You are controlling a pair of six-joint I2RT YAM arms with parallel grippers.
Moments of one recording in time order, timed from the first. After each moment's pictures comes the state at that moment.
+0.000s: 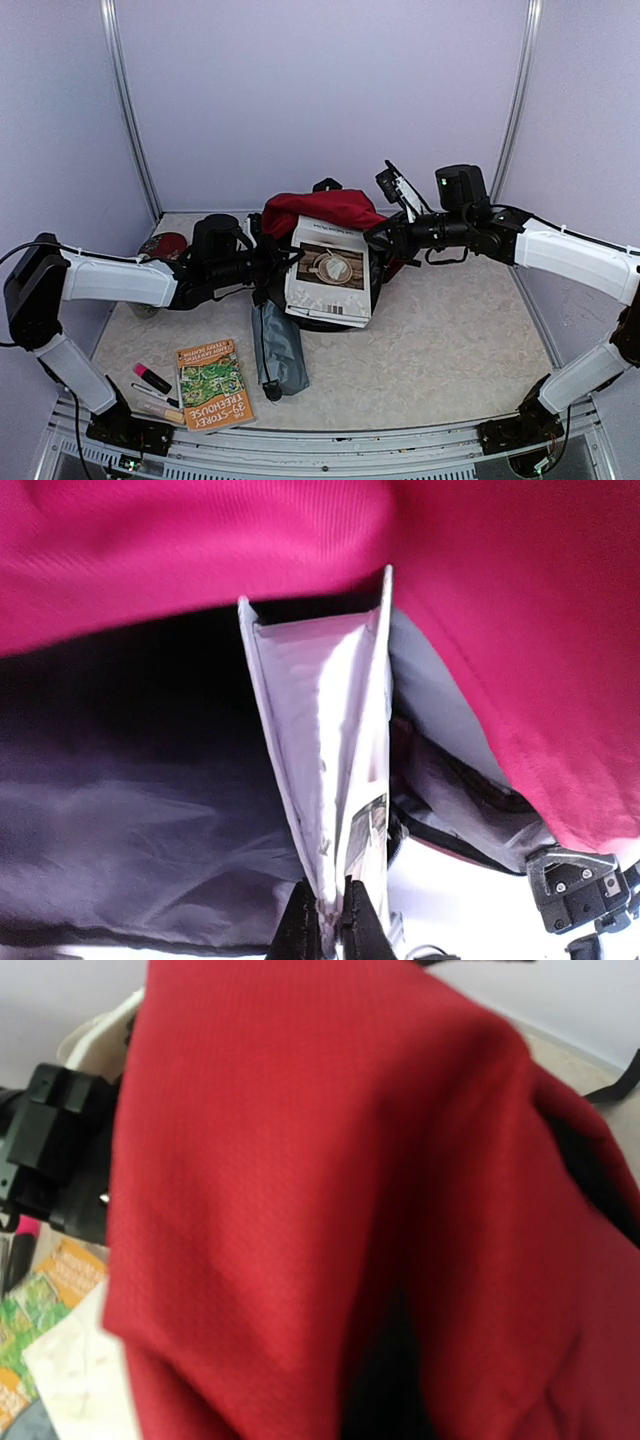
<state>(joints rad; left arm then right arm) -0.73 1.58 0.87 0.45 0.17 -1.12 0.66 1.41 1.15 -0.16 -0.41 0.04</state>
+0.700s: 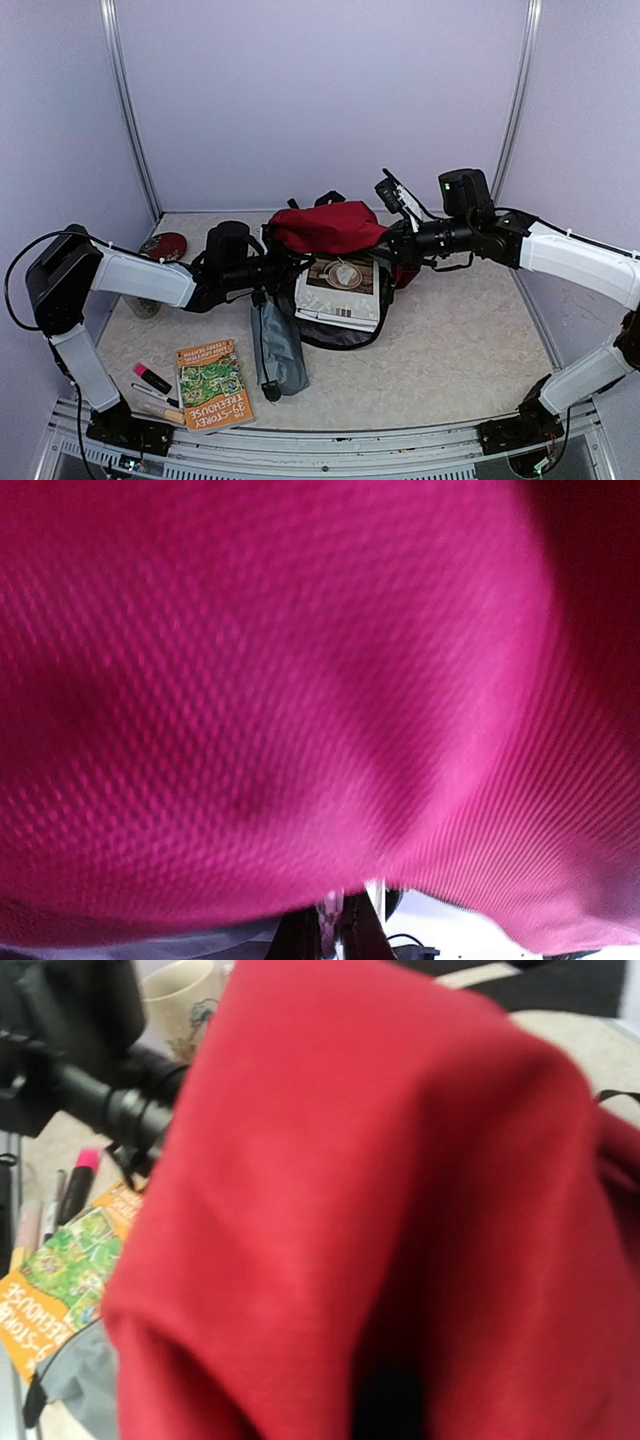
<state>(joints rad) -0.73 1.74 0.90 0.59 0.28 -1.21 0.66 1.38 1.12 -0.21 -0.53 -0.05</state>
